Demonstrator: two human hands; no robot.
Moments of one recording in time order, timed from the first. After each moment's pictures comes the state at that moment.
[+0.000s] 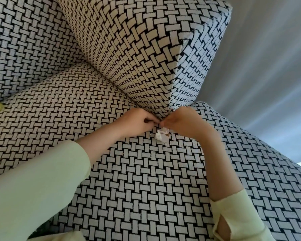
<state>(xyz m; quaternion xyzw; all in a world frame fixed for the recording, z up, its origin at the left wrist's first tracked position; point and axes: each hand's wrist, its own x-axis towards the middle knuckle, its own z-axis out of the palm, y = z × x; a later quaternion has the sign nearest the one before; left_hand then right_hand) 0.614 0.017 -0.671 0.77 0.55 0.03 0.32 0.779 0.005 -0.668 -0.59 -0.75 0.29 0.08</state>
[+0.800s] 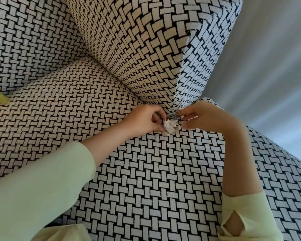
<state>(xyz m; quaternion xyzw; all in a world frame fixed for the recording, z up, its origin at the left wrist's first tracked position) 0.624 0.008 -0.675 0.73 0.56 0.10 0.39 0.811 0.007 -0.656 -0.57 -0.74 0.36 0.03</state>
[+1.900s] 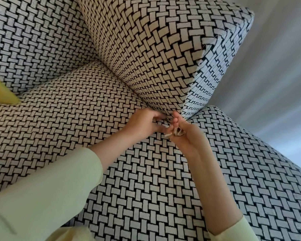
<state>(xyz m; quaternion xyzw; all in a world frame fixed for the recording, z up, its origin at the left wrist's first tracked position) 0.607 0.005 -0.675 0.74 0.60 0.11 0.29 0.736 -0.017 -0.682 -0.39 0.01 0.75 0.53</state>
